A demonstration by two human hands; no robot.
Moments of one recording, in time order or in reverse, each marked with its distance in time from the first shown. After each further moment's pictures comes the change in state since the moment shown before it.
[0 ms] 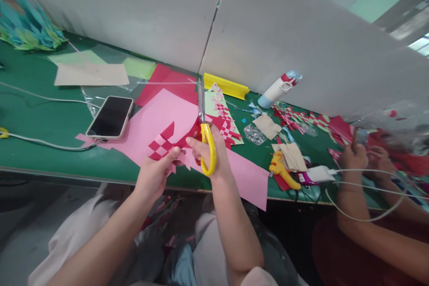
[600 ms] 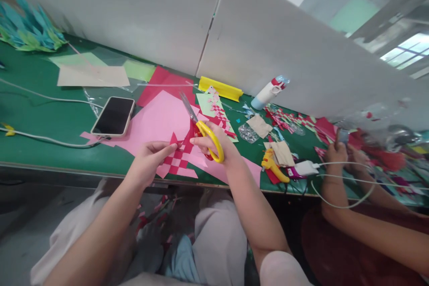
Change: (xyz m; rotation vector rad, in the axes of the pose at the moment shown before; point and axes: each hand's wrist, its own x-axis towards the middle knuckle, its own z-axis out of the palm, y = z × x) left_hand 0.005 0.028 -0.020 0.257 -0.156 -0.076; right_hand 0.003 -0.035 -0.014 -0.308 -0.212 0.150
